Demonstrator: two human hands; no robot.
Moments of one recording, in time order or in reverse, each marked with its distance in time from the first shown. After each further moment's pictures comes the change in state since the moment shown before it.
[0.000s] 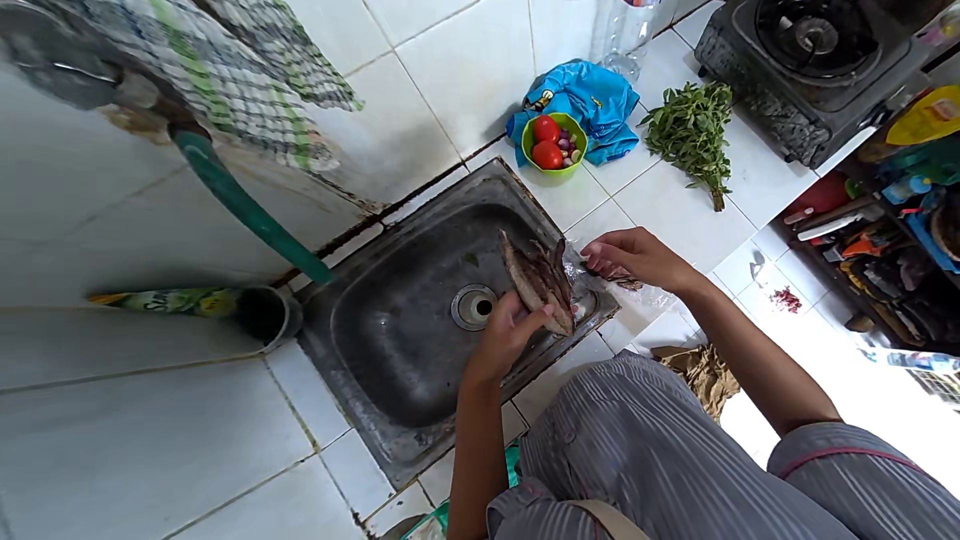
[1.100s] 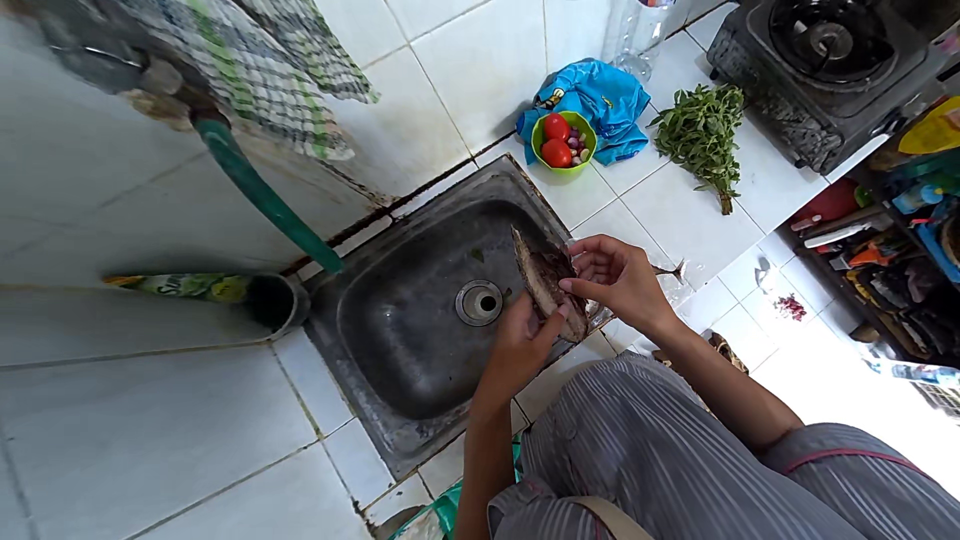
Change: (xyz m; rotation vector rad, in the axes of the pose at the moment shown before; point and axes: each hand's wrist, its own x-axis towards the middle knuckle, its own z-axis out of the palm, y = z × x) left_hand -0.021 0.030 0.025 0.140 0.091 0.068; right_hand -0.024 -0.043 0.060 0.256 0.237 -0.112
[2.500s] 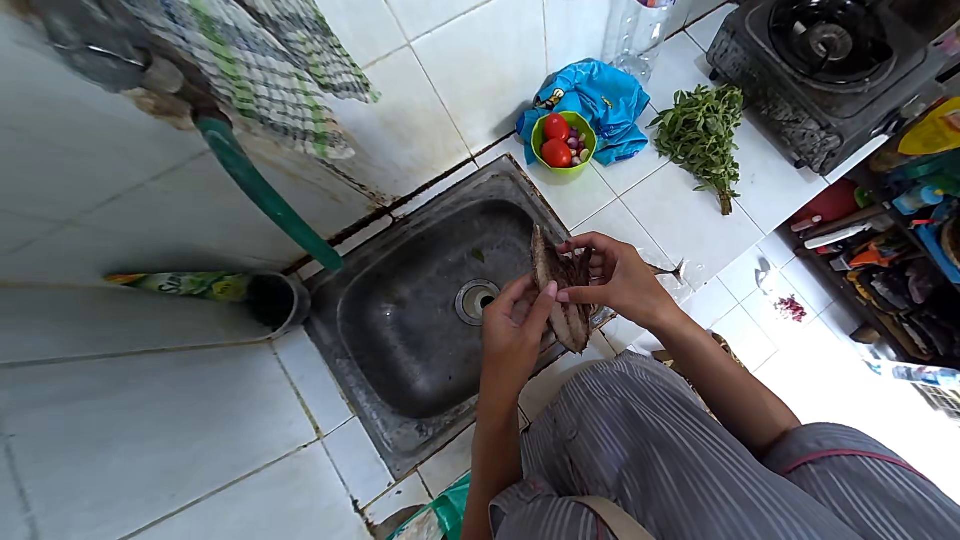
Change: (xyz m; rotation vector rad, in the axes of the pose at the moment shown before) left_hand 0.002 0.006 0.007 -0.066 0.261 -0.033; right_hand 0.004 -0.007 -0.005 0.039 -0.123 0.117
